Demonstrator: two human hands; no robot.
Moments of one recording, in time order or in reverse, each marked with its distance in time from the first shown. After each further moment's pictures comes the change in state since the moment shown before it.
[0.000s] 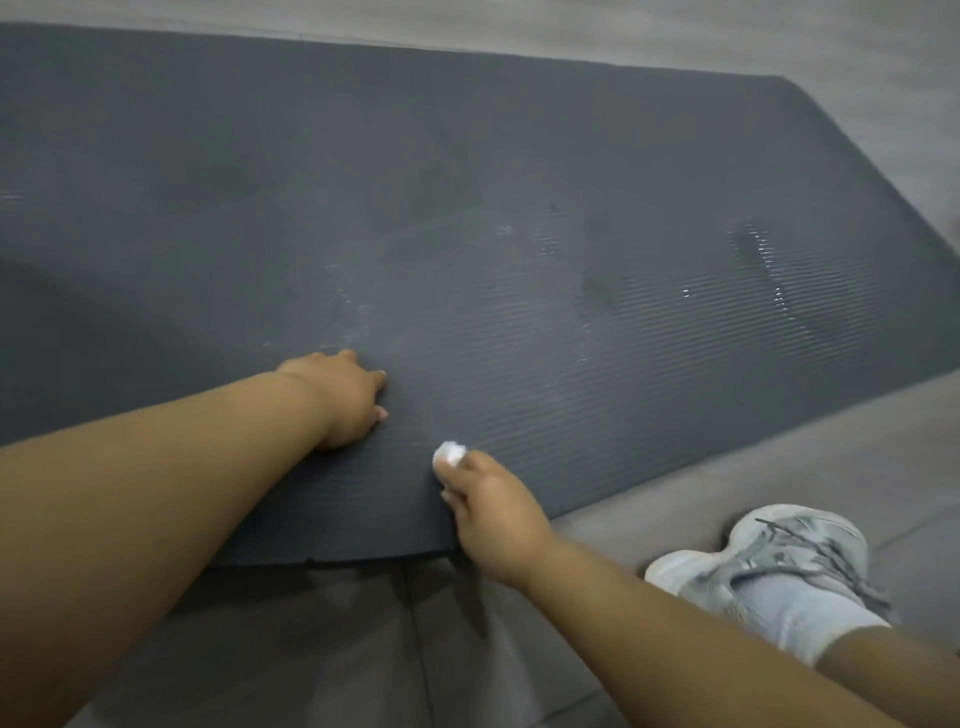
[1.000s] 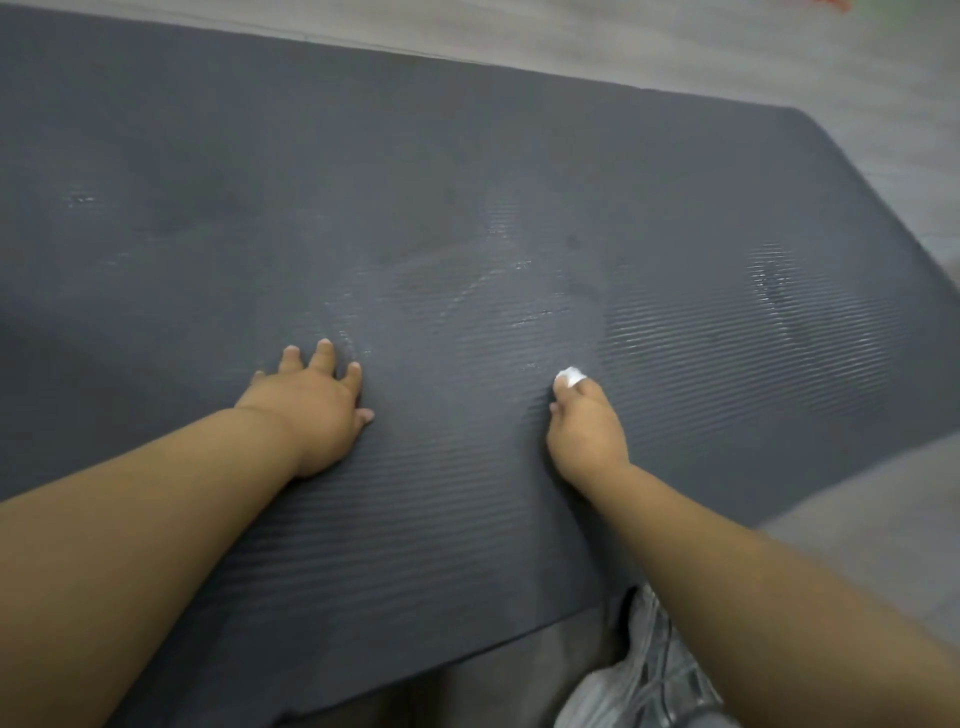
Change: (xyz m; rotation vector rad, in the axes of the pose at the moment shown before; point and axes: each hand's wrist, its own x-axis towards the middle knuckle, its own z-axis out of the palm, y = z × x) left_hand 0.041 -0.035 -0.008 -0.121 0.055 -0.055; right_hand 0.108 0.083 -0.070 -0.063 0.179 0.469
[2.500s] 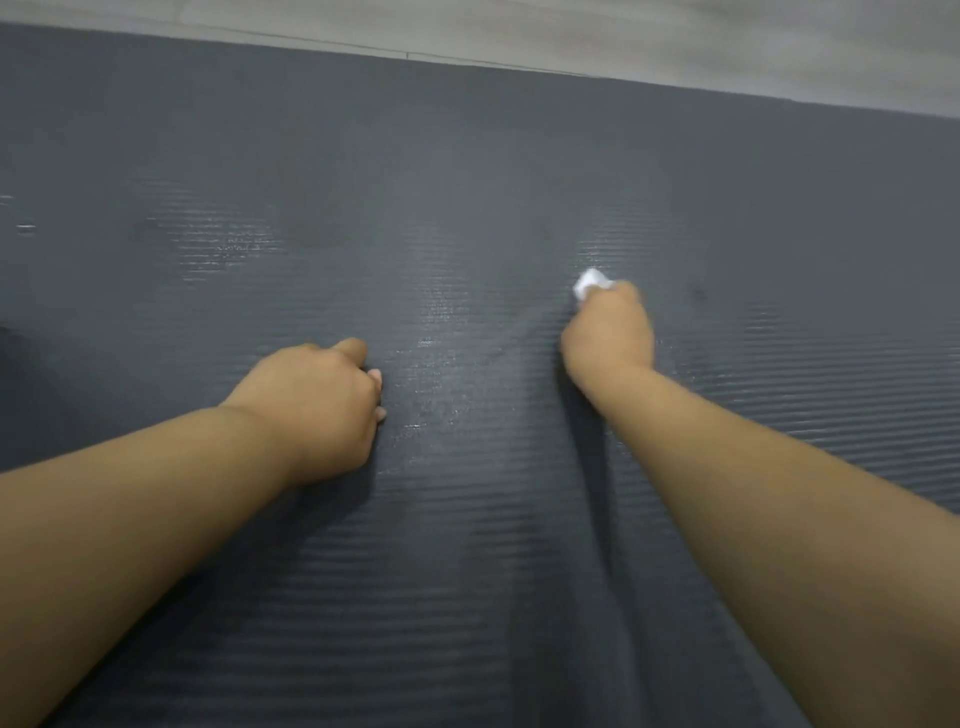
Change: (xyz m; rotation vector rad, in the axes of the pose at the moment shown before) left_hand 0.054 -0.031 -0.033 0.245 0.212 -0.066; right_hand 0.171 -0.107 0.006 -0.063 0.177 -0.160
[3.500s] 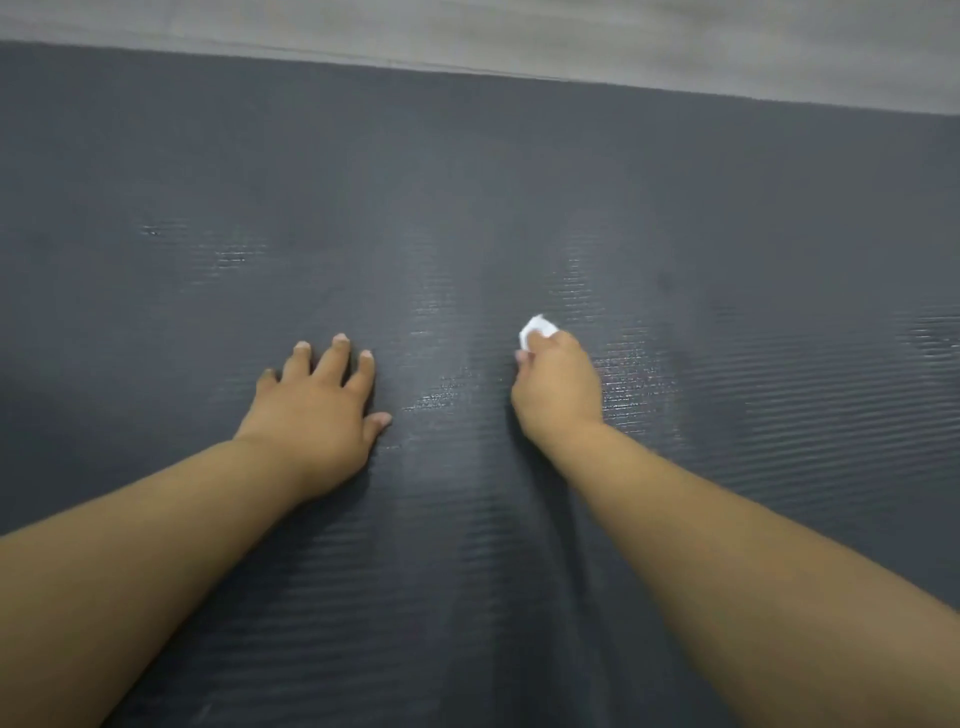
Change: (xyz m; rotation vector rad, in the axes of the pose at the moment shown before) left_hand -0.020 0.011 0.018 -0.249 -0.013 -0.138; right_hand -0.071 -0.001 0.005 0.055 -0.010 -0.113
